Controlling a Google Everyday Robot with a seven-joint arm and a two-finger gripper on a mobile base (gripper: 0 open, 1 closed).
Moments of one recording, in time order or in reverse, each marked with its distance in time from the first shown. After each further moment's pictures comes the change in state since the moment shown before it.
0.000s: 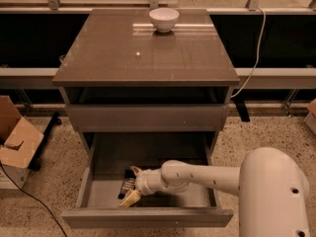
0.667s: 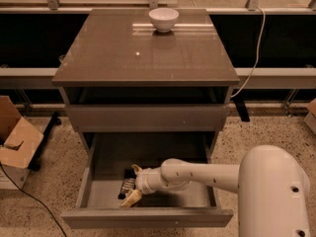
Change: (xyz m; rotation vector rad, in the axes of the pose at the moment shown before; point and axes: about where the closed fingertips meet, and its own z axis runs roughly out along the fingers) arm -0.002 0.004 -0.001 -0.011 0.024 -0.070
